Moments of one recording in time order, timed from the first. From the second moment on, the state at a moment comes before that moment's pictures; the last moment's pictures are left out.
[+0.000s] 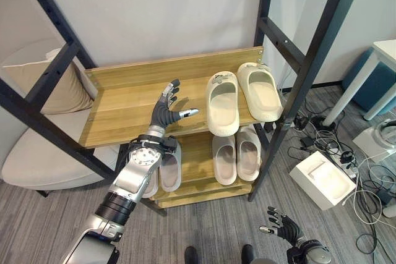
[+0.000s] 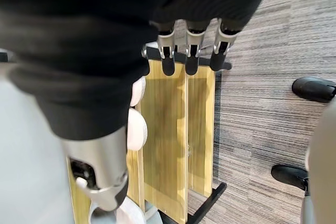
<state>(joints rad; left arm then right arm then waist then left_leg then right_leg) -0.37 0.44 -0.28 0.11 -0.36 -0.08 0.19 0.21 -0.39 0.30 0.51 0.30 -0.04 0.09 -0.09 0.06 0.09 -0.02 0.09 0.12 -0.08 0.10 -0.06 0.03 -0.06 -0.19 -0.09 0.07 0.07</state>
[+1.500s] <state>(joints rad) -0.76 0.25 -0.31 0.72 -0.32 -0.09 0.40 0.21 -0.43 0.34 0.51 0.30 -0.04 0.08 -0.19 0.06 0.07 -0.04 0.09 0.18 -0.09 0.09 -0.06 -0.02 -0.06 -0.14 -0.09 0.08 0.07</state>
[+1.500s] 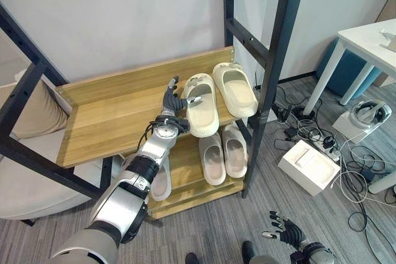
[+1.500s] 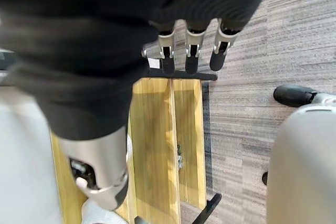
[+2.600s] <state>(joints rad) -0.82 0.41 -0.23 0.22 0.10 -0.06 0.61 0.13 -0.45 0.38 0.50 0.31 -0.09 0.08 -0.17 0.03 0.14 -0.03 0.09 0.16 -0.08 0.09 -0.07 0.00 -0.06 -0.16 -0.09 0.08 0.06</state>
